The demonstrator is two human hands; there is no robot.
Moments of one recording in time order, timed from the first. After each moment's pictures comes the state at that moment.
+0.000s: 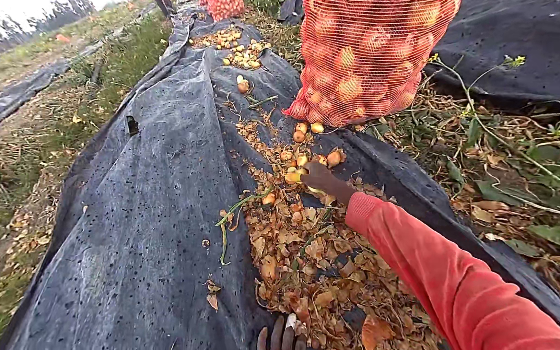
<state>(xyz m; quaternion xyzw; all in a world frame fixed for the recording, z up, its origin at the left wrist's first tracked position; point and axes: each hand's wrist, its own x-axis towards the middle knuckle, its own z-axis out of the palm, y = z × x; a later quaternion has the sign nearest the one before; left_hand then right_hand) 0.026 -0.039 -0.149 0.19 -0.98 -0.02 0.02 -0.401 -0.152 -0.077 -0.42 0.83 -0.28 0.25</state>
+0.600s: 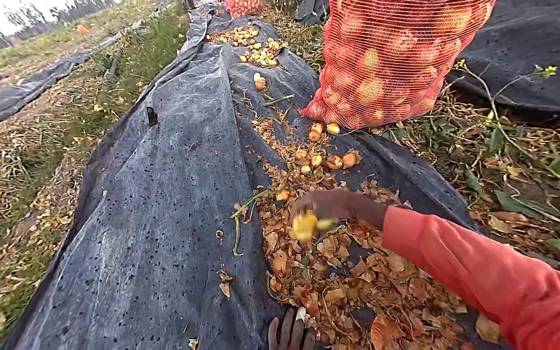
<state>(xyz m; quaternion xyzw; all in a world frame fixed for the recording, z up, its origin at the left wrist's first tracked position) 0.024 -0.035 -0.143 0.20 -0.98 -0.07 0.00 -0.327 -0.102 -0.025 -0.59 0.59 -0.27 0.49</state>
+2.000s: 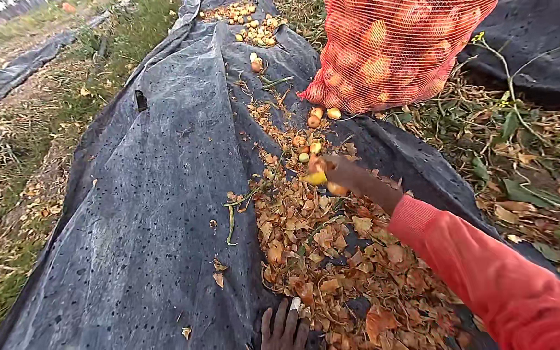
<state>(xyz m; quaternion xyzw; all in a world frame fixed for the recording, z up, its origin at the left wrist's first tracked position) 0.027 -0.037 -0.148 0.19 -0.98 -0.02 0.03 -0.390 -0.099 -0.063 -0.44 0.74 -0.36 0.36</state>
